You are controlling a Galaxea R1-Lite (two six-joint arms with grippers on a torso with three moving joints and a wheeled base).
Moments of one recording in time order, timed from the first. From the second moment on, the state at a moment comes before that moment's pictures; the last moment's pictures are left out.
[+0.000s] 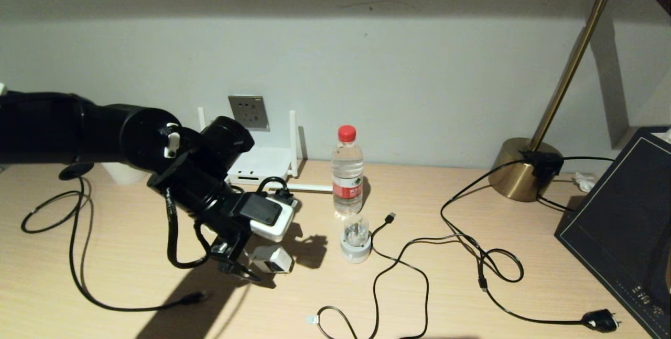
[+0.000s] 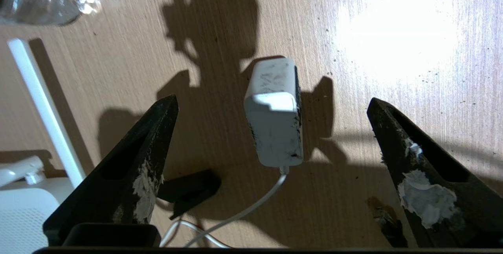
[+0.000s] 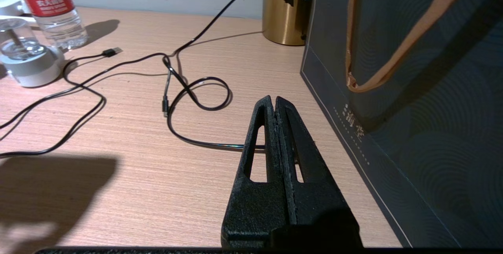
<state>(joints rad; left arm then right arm) -0.37 1.93 -1.48 0.73 -0.32 1.52 -0.01 0.00 0.00 -0.09 0.01 -0.01</state>
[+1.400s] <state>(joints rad) -0.36 1.98 -1.39 0.64 -0.32 1.46 -0.01 0.00 0.00 -0.09 0.01 -0.01</state>
